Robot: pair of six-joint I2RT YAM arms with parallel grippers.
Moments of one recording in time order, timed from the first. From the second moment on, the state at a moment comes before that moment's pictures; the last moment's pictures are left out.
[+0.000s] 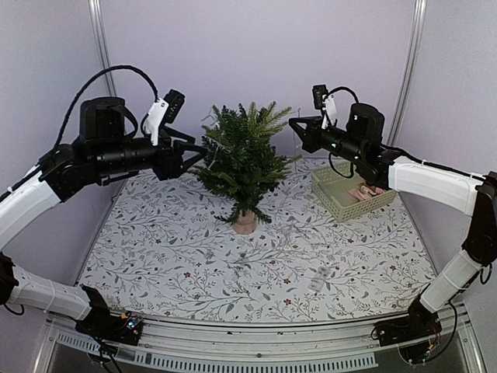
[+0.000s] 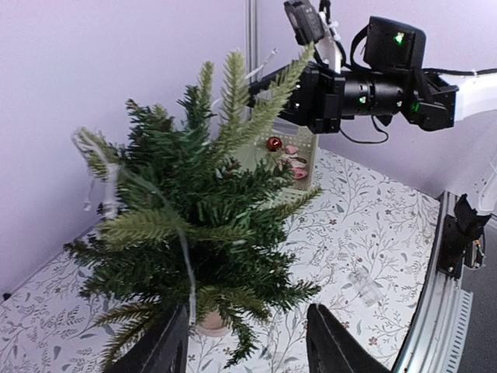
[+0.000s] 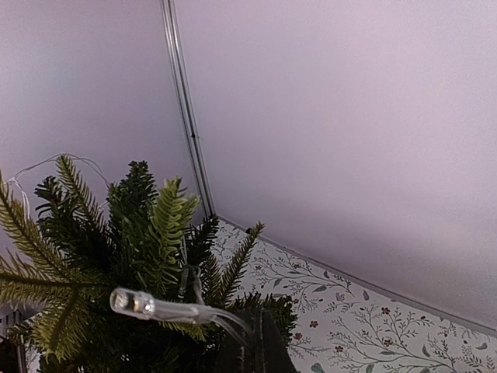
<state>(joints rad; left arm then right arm) -0.77 1.17 1.29 -0.40 0.13 0.03 0.59 1.58 1.25 0.36 -0.22 0.14</state>
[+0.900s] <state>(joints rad) -0.62 1.31 1.48 -0.39 0.23 0.10 0.59 1.58 1.25 0.36 -0.22 0.14</state>
